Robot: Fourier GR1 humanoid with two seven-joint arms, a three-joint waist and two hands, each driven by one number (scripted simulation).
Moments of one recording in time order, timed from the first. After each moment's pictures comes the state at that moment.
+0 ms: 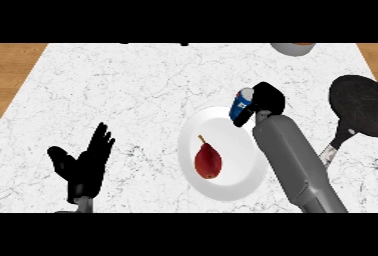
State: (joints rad) left arm 0.03 0.12 -0.11 -1.44 0.26 0.25 0.12; right arm -0.72 -0.08 0.10 -0.83 0.90 -0.01 0.84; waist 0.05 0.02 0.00
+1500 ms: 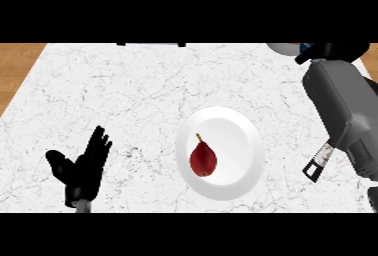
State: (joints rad) left arm 0.05 0.11 -0.09 -1.43 0.25 0.24 0.11; right arm -1.10 -0.34 -0.07 -0.40 1.27 -0.58 0.99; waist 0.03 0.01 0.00
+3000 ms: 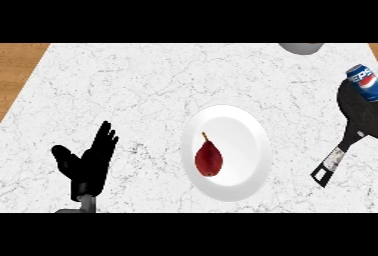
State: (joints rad) left arm 0.02 0.10 -0.10 -1.43 0.24 0.21 0.11; right arm -0.81 -0.70 -0.43 -0.15 0.98 -0.74 0.44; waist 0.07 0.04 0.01
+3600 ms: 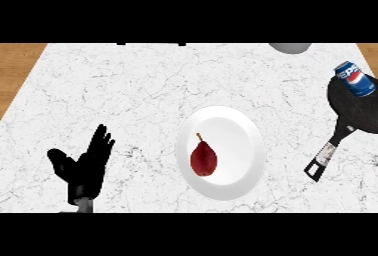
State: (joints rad) left arm 0.04 0.10 -0.08 -1.42 0.25 0.22 0.10; right arm -0.80 -0.63 -0.76 -0.36 0.57 -0.74 0.00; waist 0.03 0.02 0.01
